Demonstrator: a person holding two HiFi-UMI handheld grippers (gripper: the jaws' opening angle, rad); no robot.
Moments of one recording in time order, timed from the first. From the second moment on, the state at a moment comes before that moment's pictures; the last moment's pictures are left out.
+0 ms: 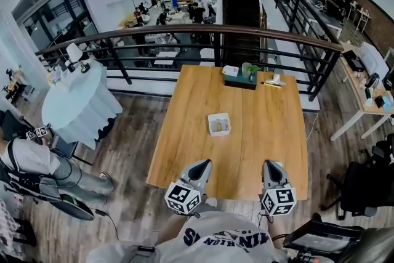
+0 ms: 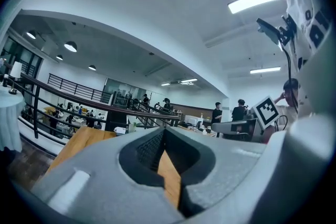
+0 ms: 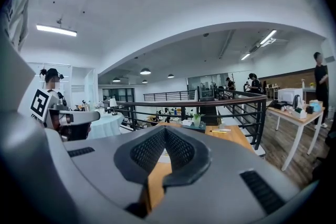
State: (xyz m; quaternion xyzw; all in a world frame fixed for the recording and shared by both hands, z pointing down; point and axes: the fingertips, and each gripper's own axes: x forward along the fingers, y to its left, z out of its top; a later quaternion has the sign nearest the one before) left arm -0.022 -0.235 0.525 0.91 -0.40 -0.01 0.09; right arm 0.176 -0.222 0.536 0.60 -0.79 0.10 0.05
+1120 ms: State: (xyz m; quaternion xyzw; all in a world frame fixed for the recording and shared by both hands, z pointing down) left arm -0.081 -0.269 0.547 0.92 -0.38 -0.02 0.10; right arm 0.109 -0.257 0.539 0.60 -0.79 0.10 0.09
